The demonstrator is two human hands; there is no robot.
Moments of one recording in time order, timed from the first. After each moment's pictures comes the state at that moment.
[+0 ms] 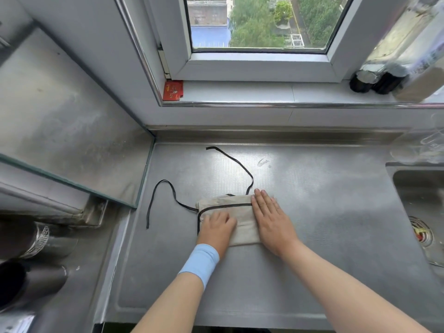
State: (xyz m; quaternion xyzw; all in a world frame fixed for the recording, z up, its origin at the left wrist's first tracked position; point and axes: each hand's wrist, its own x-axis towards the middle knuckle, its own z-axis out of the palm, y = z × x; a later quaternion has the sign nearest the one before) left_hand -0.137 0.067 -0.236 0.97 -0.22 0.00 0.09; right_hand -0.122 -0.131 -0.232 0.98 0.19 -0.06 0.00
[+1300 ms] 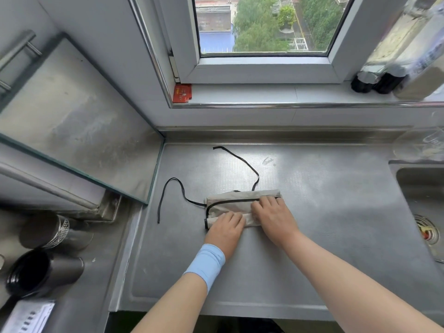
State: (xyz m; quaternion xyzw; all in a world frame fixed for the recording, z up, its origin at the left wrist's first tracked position) left_hand -0.154 0.071 -0.221 0.95 -0.28 -0.02 0.10; right_hand -0.117 -0.116 -0.204 0.97 0.21 -0.06 0.03
